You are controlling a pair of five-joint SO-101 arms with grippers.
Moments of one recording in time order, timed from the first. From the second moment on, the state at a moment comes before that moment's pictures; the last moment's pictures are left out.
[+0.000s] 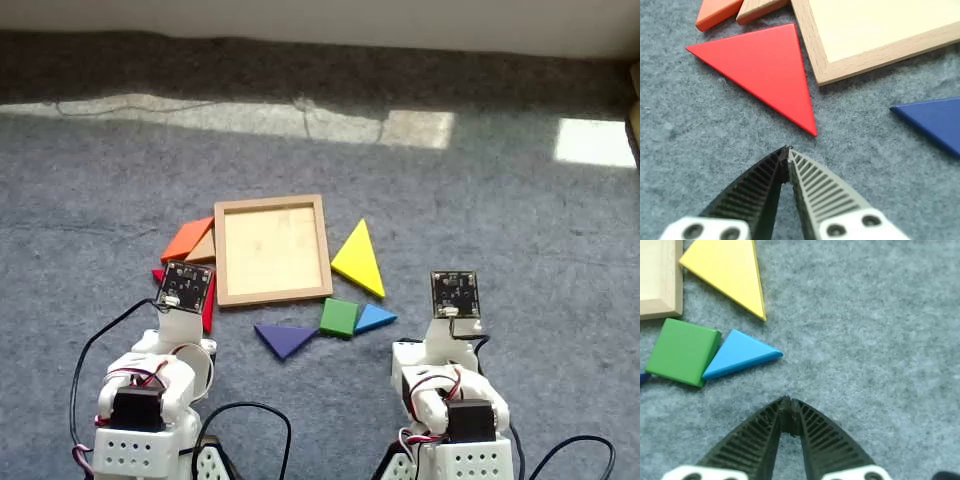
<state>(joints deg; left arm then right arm) -2.5 -103.6 96.0 77.0 -1.2 -9.9 -104.2 96.0 71.3 0.0</state>
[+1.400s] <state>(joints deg) -20.4 -103.7 90.0 75.3 -11.7 -6.4 -104.3 90.9 63.9 15.1</state>
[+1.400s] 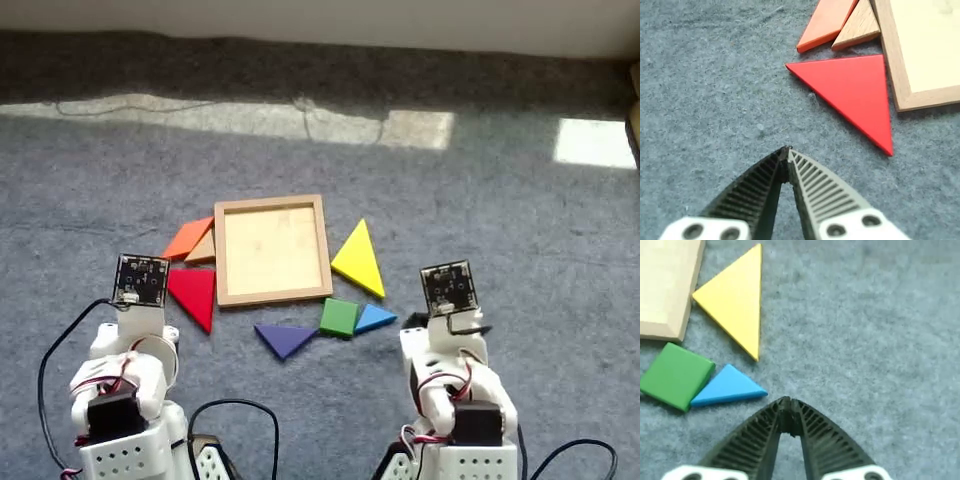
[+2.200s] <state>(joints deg) -20.4 -103.7 90.0 75.3 -12.2 -25.9 -28.5 33.0 70.0 3.7</state>
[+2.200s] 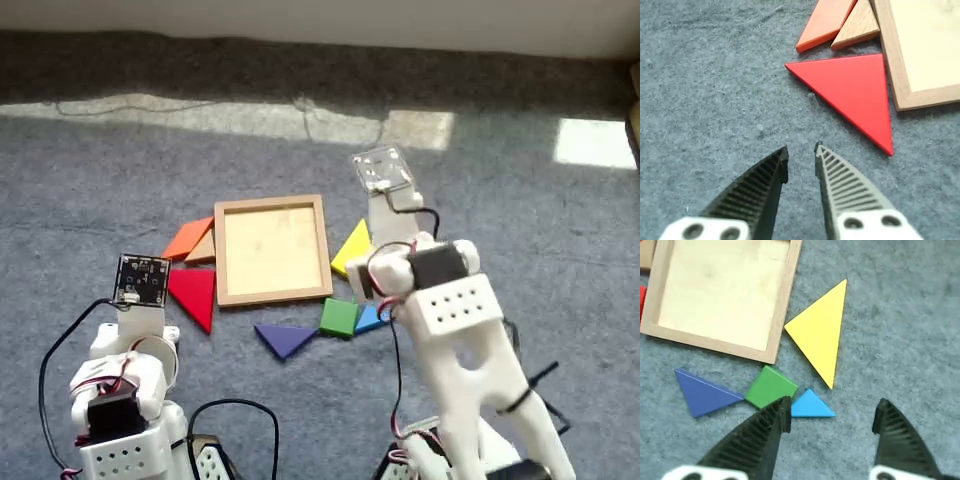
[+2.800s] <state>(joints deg) -20.9 -103.7 90.0 75.1 -12.1 -29.8 5.1 18.9 61.4 1.7</state>
